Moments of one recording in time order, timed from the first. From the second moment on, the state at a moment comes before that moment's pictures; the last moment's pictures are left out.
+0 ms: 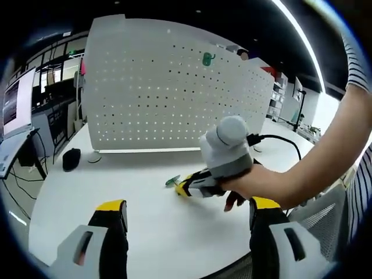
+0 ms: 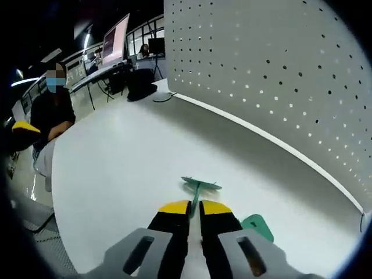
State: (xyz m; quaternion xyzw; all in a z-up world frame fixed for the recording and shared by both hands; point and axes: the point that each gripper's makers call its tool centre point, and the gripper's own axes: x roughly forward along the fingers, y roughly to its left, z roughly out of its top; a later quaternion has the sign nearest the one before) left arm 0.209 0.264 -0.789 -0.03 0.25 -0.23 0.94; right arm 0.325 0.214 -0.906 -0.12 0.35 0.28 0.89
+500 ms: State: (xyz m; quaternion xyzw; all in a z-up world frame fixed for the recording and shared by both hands) left arm 0.209 0.264 -0.789 -0.03 0.25 -0.23 0.94; right arm 0.329 0.213 -0.902 -0.08 0.37 0.28 0.88
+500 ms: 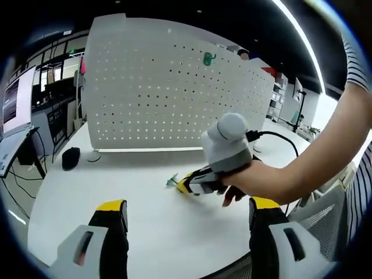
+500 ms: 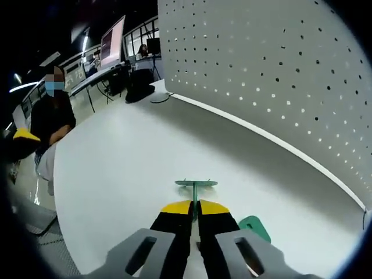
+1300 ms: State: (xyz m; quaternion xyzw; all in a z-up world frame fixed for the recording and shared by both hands) left arm 0.209 0.262 -0.786 -0.03 0.25 -0.24 0.94; right arm 0.335 0.199 -0.854 -0.03 0.34 0.27 0.90
